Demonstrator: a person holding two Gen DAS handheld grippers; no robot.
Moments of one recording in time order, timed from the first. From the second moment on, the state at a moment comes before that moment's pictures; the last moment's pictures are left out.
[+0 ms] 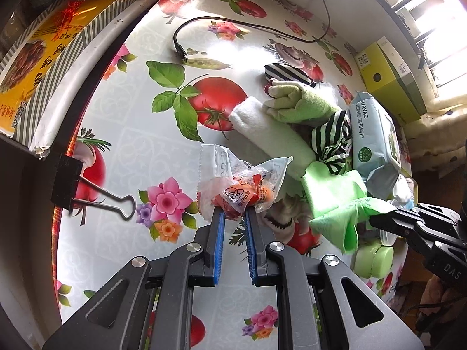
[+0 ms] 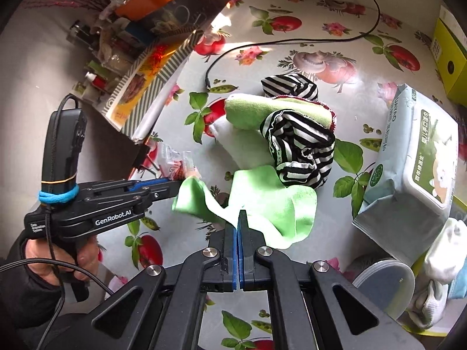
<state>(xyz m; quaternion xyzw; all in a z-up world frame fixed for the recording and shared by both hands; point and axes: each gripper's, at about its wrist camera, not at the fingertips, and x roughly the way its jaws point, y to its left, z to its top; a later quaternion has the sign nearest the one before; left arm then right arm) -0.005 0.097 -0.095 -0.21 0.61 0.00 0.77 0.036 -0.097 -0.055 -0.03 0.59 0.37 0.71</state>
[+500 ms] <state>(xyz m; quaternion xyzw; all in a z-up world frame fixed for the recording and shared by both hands) 0.002 0.063 -0.050 -0.18 0.58 -0.04 0.79 0.028 -0.159 0.015 0.03 0.54 0.36 0.77</state>
